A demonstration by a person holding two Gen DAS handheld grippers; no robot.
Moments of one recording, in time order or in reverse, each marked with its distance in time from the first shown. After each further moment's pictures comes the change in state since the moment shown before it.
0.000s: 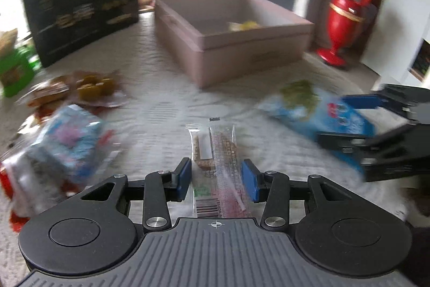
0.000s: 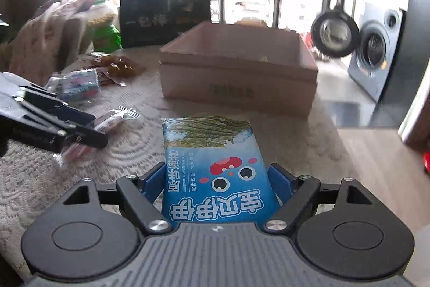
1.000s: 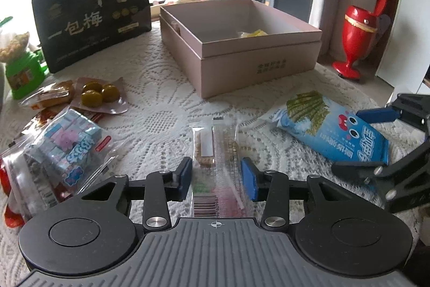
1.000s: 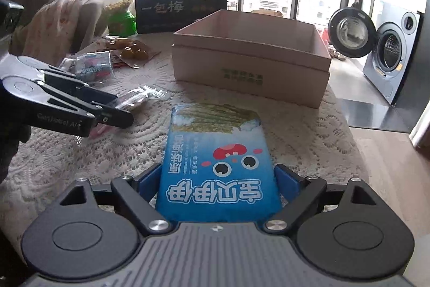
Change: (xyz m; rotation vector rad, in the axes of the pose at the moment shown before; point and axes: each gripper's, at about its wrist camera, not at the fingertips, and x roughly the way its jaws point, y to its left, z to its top) left arm 0.008 -0.007 -0.004 -0.049 -0.071 0.089; right arm -0.006 -0.006 0.002 -0.089 0.020 0.073
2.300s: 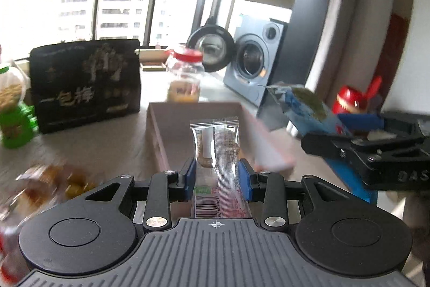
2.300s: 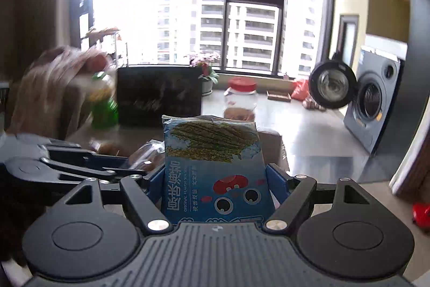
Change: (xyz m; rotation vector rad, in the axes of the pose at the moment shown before) left arm -0.027 -0.004 0.112 -0.203 -0.245 -0.081; right arm -0.049 -0.037 0.149 0.046 -0.205 -0.068
